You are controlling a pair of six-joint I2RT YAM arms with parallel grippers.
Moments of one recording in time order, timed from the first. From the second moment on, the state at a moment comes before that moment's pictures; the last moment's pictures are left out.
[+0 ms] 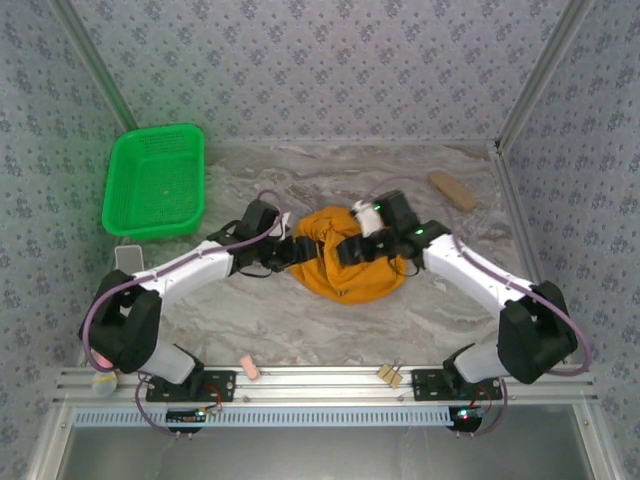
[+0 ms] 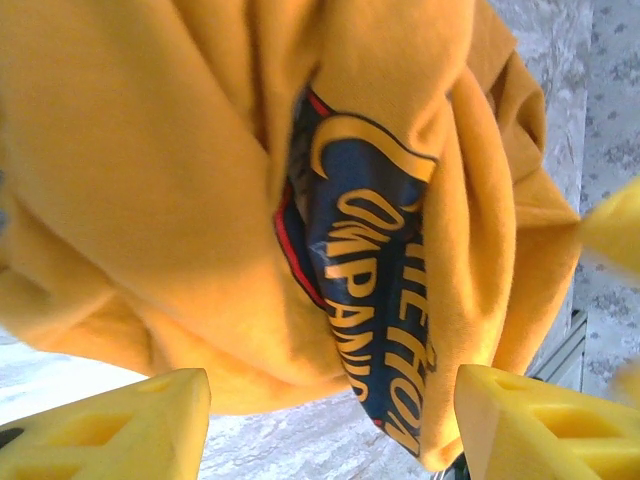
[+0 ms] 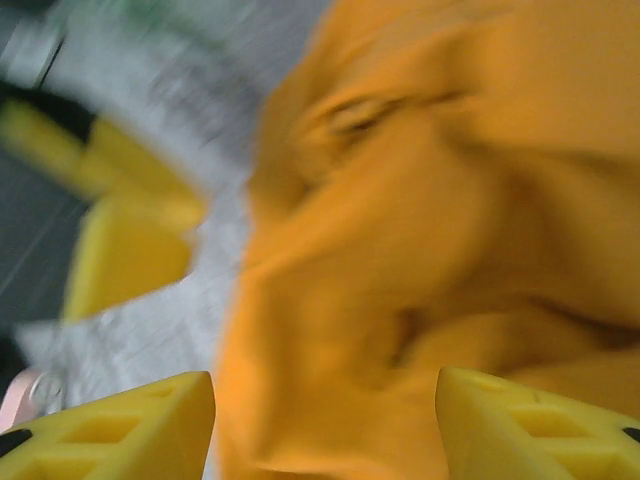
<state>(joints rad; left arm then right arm) -0.61 1.48 0.91 -0.28 0.46 -0.78 0.48 1.39 1.00 -0.48 -0.41 0.18</state>
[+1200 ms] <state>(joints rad) -0.67 1.56 0.70 0.07 0.47 -0.58 0.58 1.57 1.05 -0.57 -0.18 0.17</state>
